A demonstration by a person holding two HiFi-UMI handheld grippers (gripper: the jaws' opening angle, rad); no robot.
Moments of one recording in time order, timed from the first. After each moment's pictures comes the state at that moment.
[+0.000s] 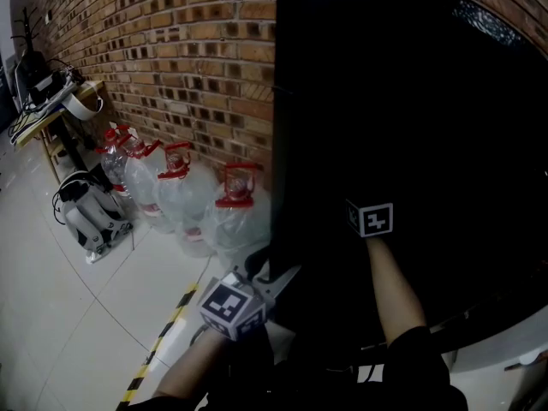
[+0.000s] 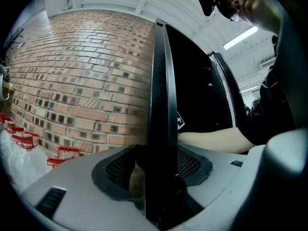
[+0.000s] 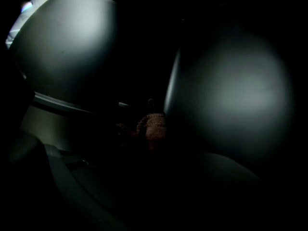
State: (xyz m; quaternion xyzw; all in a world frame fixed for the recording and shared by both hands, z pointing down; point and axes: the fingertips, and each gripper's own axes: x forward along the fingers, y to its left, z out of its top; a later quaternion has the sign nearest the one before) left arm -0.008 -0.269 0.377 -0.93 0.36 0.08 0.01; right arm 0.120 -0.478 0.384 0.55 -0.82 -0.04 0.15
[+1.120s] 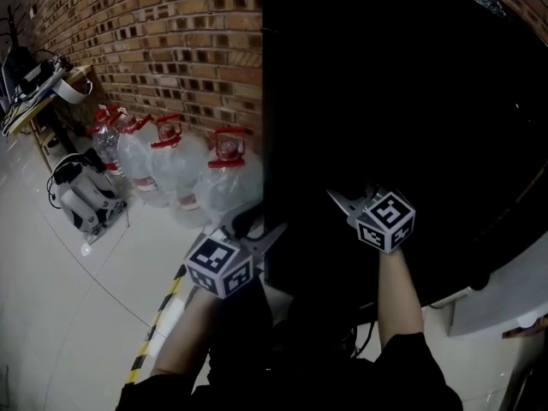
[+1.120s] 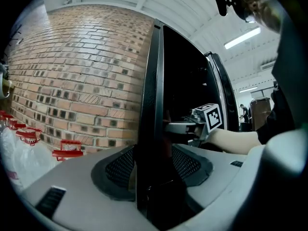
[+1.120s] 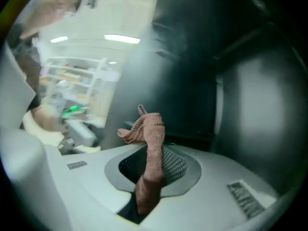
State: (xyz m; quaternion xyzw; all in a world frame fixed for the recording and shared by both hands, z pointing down) left arm -0.019 -0.238 0.381 -0.94 0.35 0.05 -0.01; right arm 0.067 -0.292 0.369 0.34 -0.93 -0.10 0.11
